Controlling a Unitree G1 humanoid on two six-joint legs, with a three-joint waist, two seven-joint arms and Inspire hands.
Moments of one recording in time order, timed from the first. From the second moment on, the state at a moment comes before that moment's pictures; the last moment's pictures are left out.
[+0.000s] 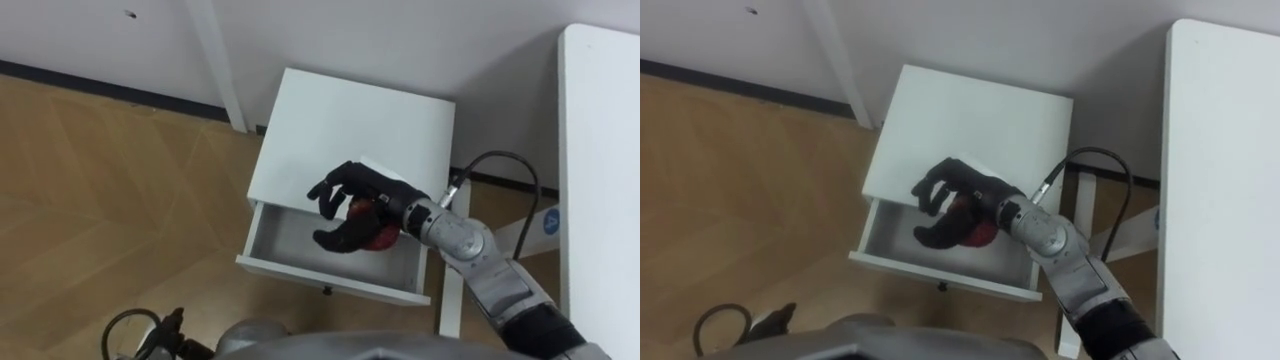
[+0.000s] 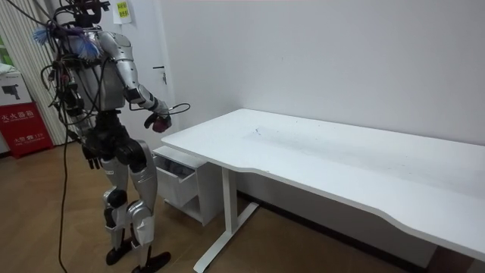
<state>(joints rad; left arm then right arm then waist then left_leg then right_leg) 0.14 0.22 -0.04 1.11 0.30 0.04 0.06 0.03 -0.29 0.42 0.26 -0.24 -0.04 0.32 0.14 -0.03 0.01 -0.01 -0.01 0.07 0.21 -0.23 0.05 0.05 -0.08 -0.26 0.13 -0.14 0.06</state>
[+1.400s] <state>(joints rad) 0.16 0.21 -0.01 1.10 0.31 0.02 0.08 0.11 -0.28 0.28 0.38 -0.55 -0.07 0.06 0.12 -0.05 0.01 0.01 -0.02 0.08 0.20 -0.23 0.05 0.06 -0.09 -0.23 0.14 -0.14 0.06</state>
